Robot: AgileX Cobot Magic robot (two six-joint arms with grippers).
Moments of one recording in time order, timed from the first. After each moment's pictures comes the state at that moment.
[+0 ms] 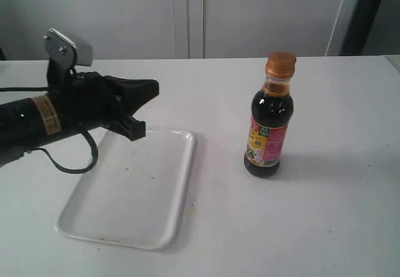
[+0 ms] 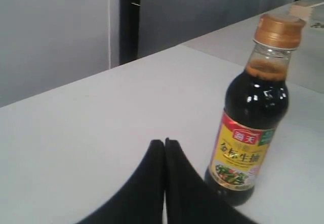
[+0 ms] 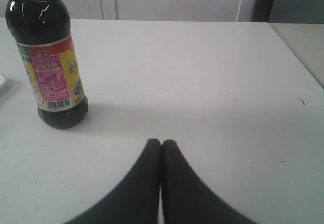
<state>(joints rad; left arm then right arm) -0.42 1.57 -0.66 0.71 -0.84 -0.53 0.07 0.01 -0.01 -0.03 0.34 0.06</state>
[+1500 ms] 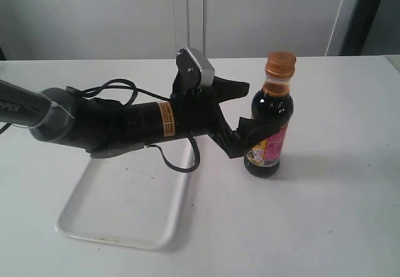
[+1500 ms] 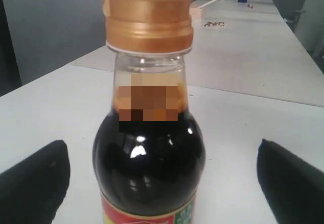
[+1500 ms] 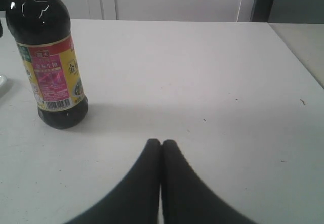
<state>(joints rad) -0.66 2.01 -1.12 0.82 -0.95 -0.54 0.07 0.01 -0.01 -0.03 0.34 0.06</state>
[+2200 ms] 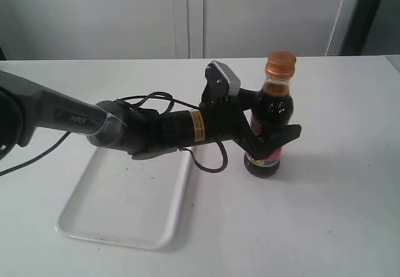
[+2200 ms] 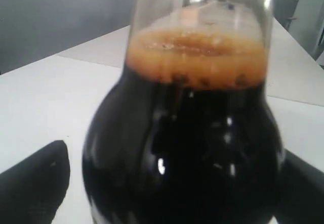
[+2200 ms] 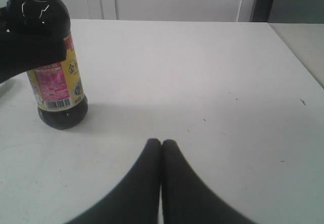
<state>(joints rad) -0.70 2.25 -1.38 0.82 -0.96 -0.60 0.07 0.01 -0.01 -0.03 0.34 0.06</state>
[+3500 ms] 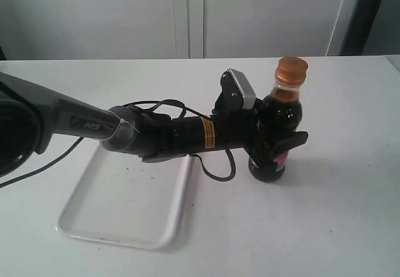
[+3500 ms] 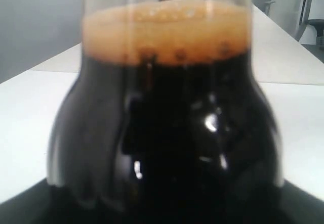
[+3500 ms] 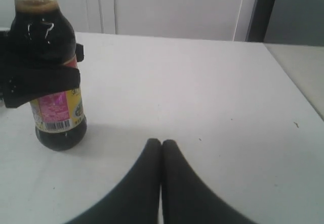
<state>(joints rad) -0.73 2.29 -1.43 0.87 -0.97 -0.52 0.07 0.01 -0.01 -0.05 0.28 0.03</state>
